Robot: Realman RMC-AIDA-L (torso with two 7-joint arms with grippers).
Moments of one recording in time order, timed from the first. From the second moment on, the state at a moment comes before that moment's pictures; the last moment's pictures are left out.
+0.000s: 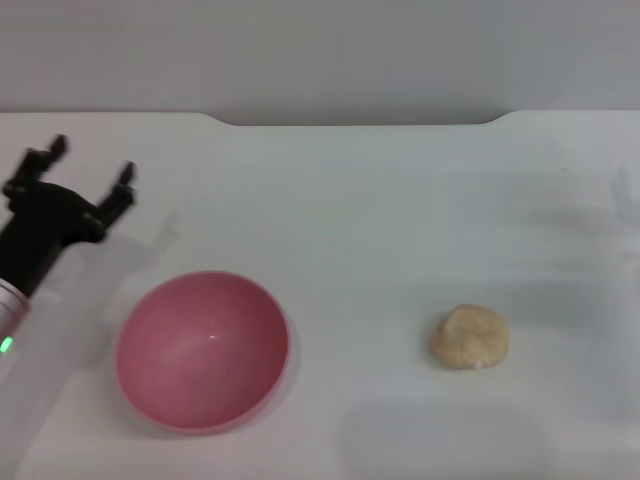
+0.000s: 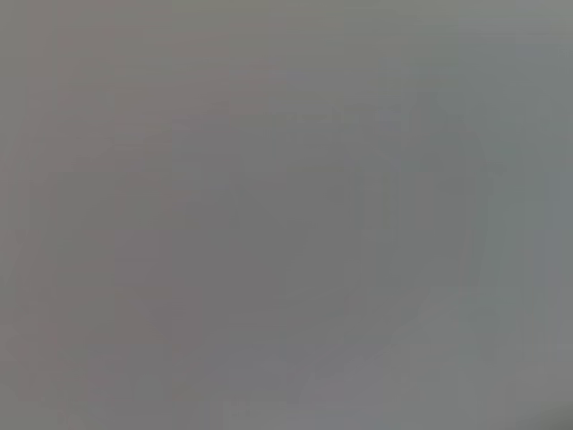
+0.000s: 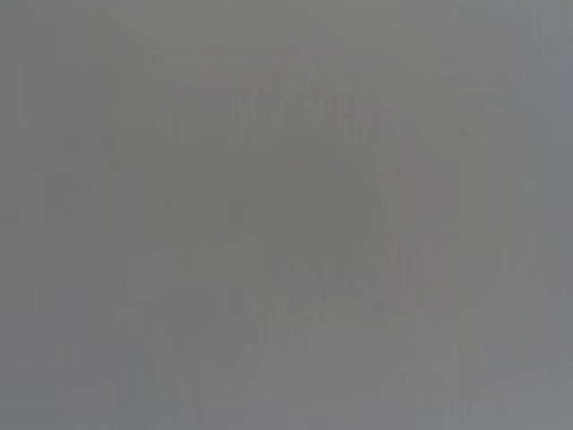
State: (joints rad) left arm -0.43 -2.08 0.77 0.03 0.94 1.29 -0.14; right arm 0.56 2.08 -0.22 0.11 -0.90 -1.10 0.06
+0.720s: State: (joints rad) left arm -0.45 -2.08 0.59 0.02 0.95 1.23 -0.33; right arm 0.57 2.08 -0.22 0.11 -0.90 -1.10 0.06
